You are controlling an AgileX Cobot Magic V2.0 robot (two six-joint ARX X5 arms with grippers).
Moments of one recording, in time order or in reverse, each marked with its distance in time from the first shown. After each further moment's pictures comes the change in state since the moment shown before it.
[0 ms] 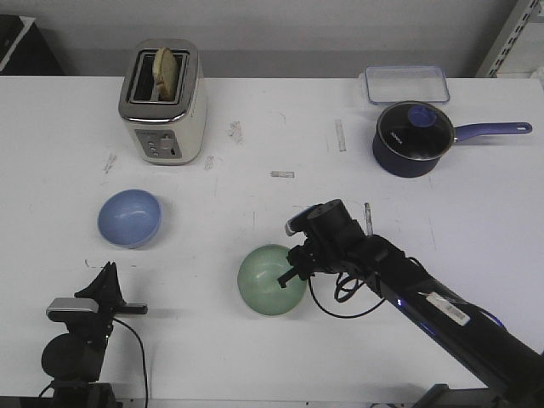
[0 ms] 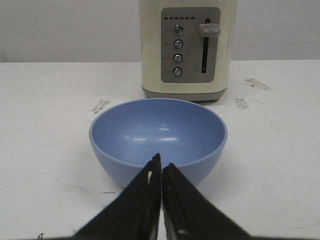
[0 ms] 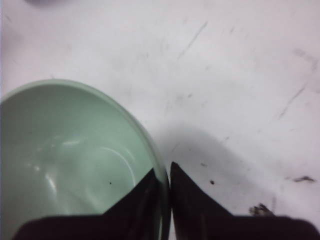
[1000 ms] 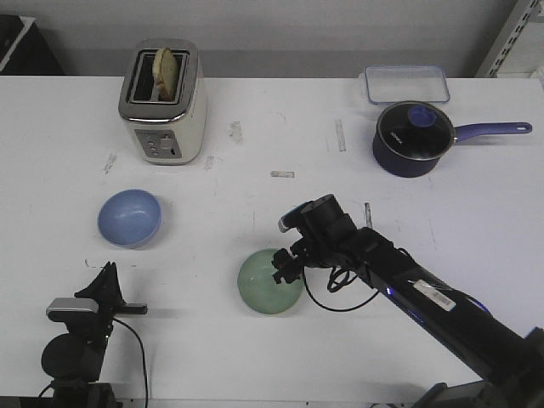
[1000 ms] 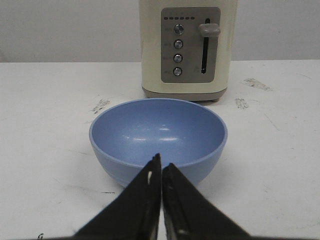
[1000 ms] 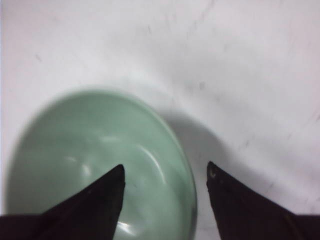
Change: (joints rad) left arm 0.000 0.000 0.000 0.000 0.000 0.000; right arm -0.002 0.051 0.039 0.018 -0.060 -0.028
